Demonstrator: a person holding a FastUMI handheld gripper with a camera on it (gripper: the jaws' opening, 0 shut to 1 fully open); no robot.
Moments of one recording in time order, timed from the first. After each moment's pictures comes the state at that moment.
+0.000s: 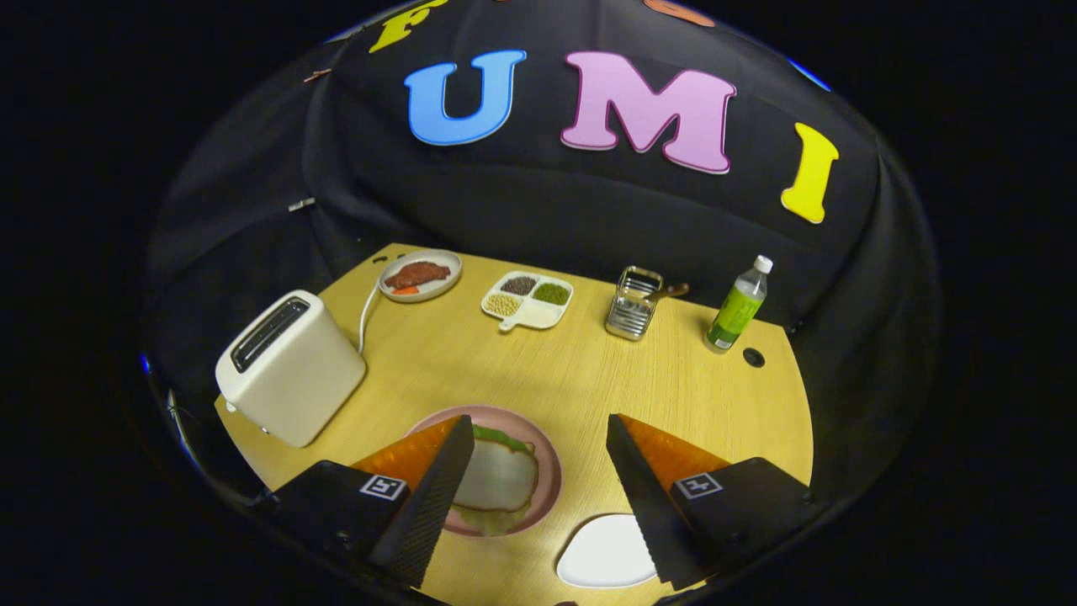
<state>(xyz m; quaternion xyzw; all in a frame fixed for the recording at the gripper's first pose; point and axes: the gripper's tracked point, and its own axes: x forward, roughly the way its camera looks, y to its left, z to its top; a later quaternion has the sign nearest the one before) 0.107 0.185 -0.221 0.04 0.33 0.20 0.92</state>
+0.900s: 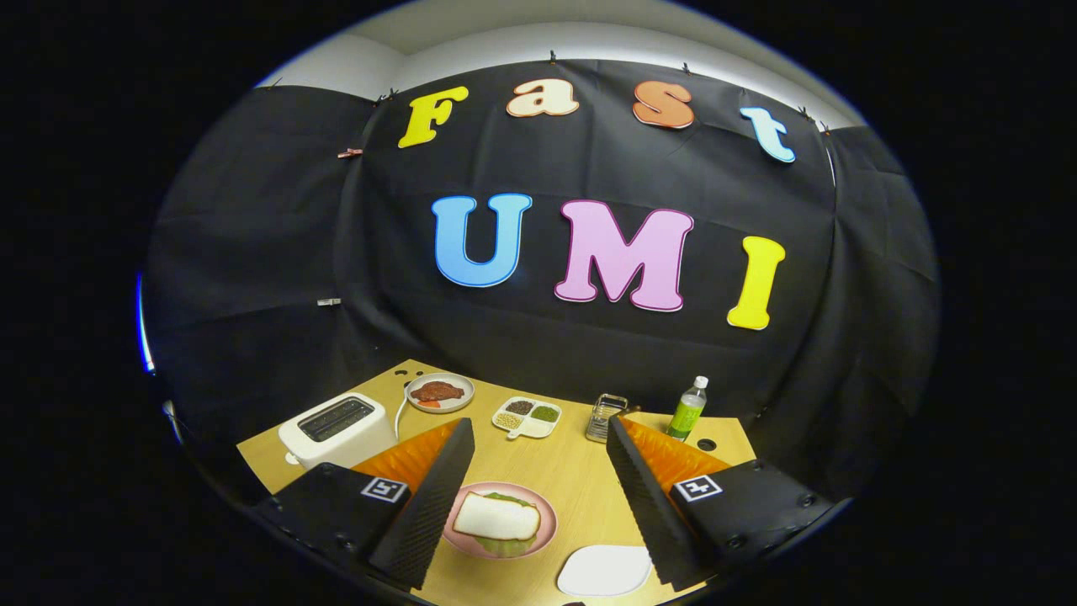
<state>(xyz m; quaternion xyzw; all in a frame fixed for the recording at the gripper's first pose) 0.046 0.138 -0.064 0.05 0.13 0.16 0.98</state>
